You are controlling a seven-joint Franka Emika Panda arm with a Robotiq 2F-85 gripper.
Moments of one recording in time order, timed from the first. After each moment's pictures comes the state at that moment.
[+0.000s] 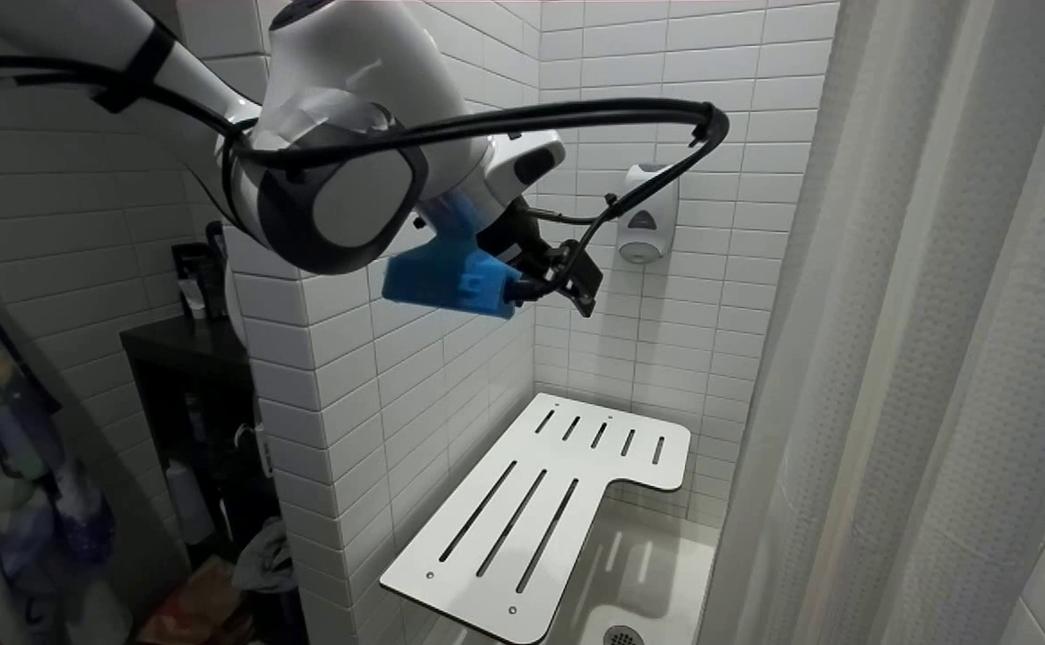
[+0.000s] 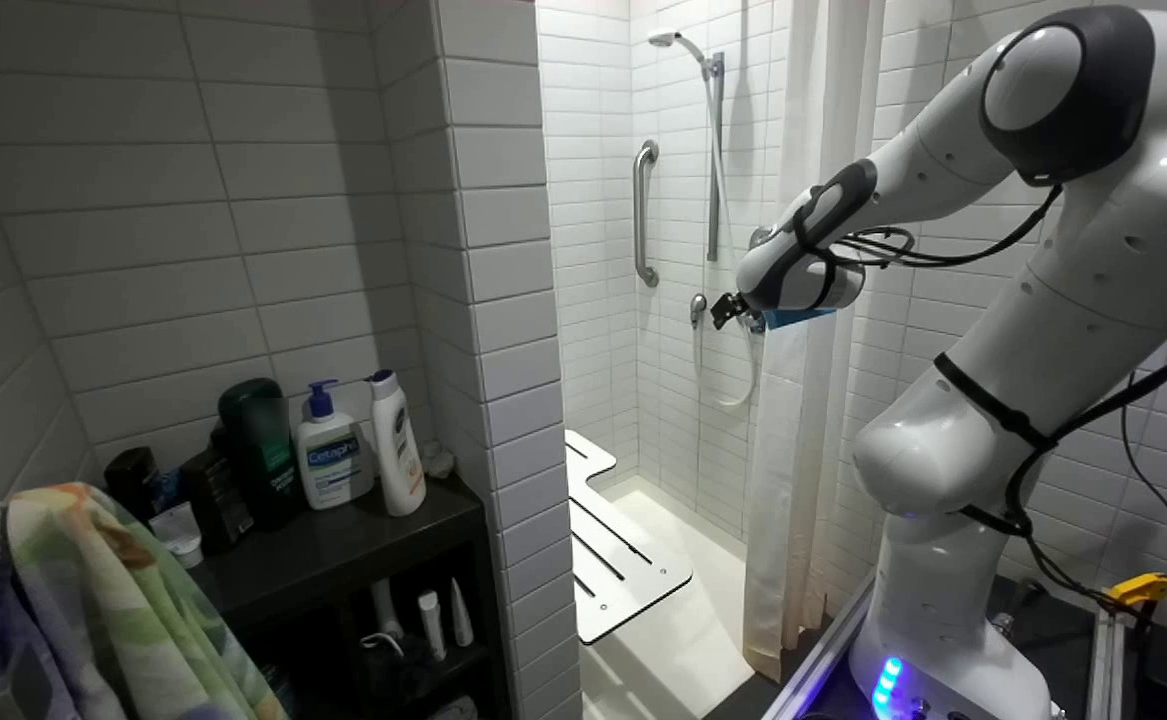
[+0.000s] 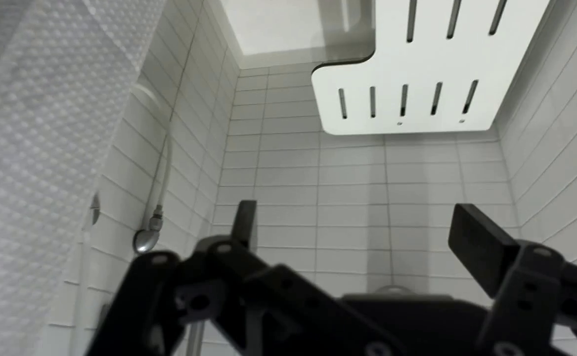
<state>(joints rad) -0.33 -0.42 -0.32 -2.72 -0.04 3.08 -0.26</state>
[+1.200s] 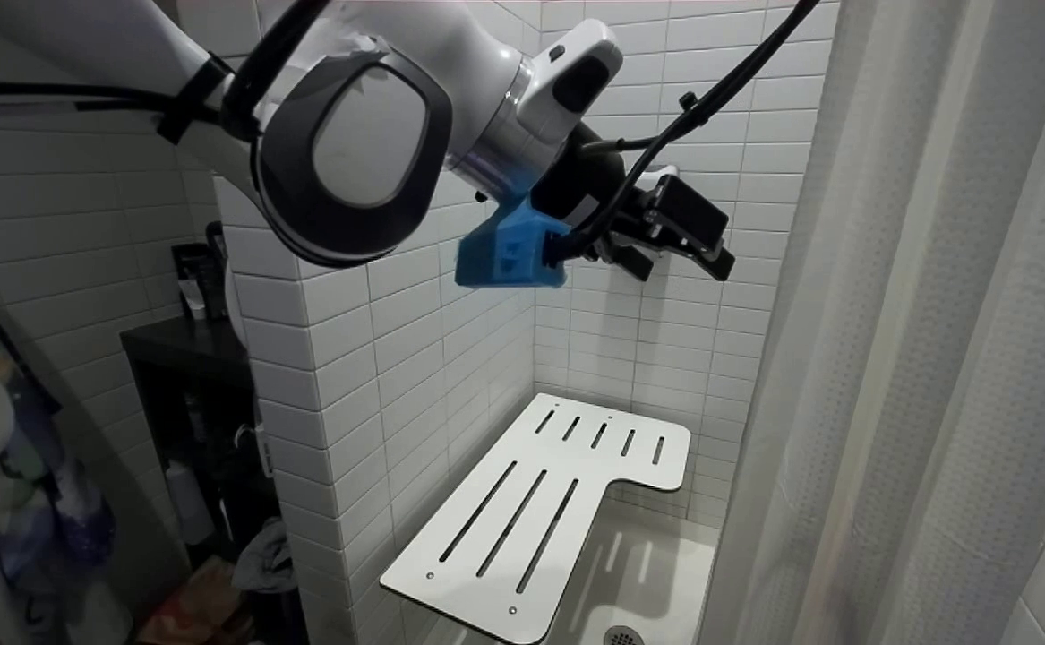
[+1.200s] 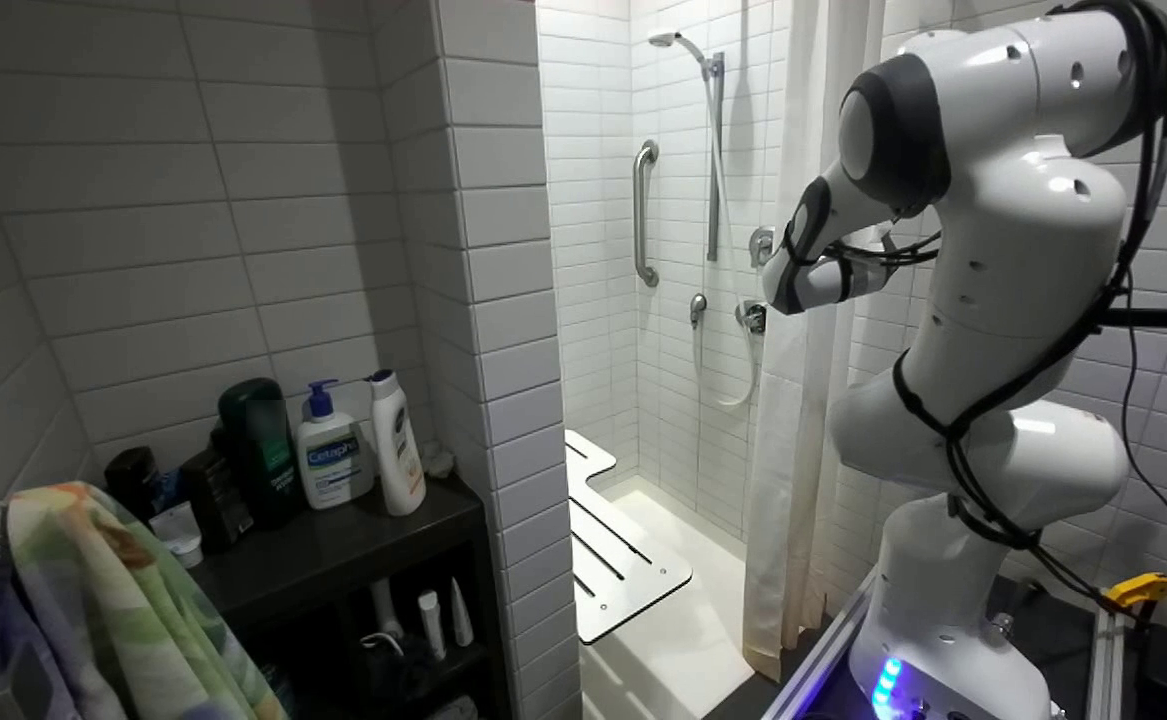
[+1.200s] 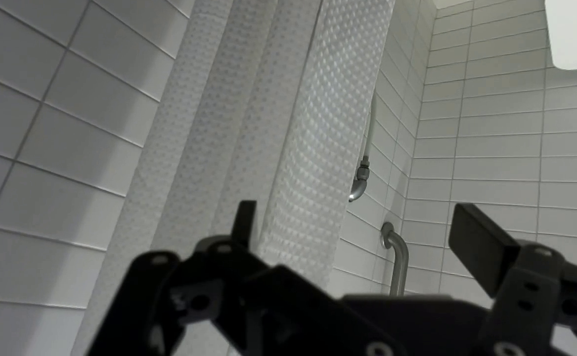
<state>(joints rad) -1.28 -0.43 0.42 -2.67 -0.08 3.24 -0.01</state>
